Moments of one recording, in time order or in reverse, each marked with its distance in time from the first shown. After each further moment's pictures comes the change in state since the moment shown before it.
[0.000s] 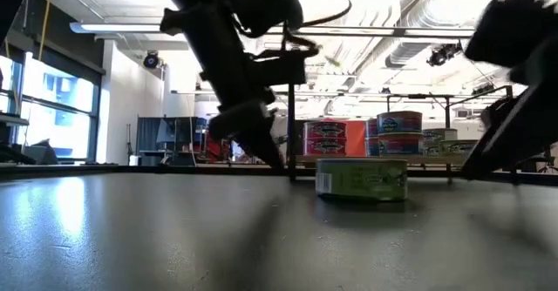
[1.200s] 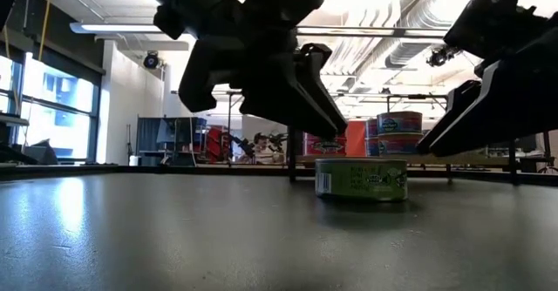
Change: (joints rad) left arm -0.106 -0.016 -0.056 0.378 0.390 0.409; right arm -0.038 0.008 -0.001 0.027 0.189 -0.287
